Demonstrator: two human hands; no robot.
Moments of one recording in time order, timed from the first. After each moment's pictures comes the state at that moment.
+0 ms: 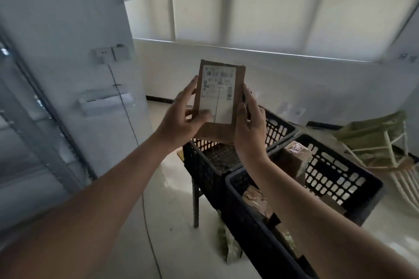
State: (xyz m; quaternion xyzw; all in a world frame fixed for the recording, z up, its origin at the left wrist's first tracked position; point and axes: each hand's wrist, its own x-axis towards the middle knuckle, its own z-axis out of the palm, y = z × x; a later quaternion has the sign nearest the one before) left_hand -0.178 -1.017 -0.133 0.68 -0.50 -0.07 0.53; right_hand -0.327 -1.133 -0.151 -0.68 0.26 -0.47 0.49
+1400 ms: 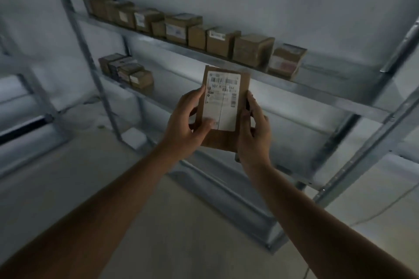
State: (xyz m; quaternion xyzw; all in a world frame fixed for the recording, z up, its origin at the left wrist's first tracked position) left_hand 0.066 -0.232 -0.154 0.84 -0.09 0.30 0.45; right_hand 0.118 -0.407 -0.169 -0.73 -0.13 -0.11 0.66
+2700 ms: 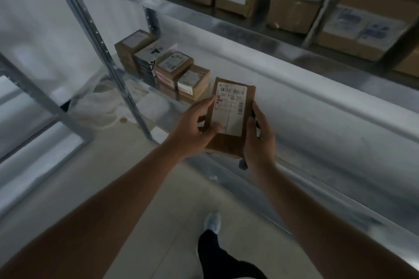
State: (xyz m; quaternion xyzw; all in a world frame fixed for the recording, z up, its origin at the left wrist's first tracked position) left_hand 0.391 0.328 -0.273 0.87 0.03 0.06 0.49; right_hand 0.441 0.149 -0.314 -0.79 0.03 0.02 0.61
